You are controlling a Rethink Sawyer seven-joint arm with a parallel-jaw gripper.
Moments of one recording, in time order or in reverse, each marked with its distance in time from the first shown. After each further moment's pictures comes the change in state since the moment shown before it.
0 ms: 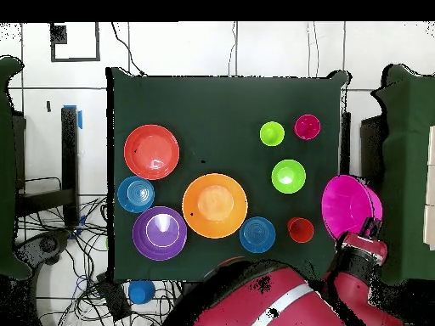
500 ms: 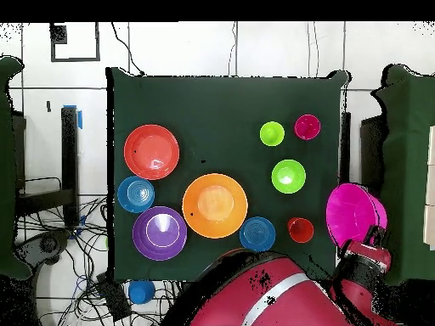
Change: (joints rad) arm 0.000 0.026 -0.048 0.000 0.000 -0.021 0.000
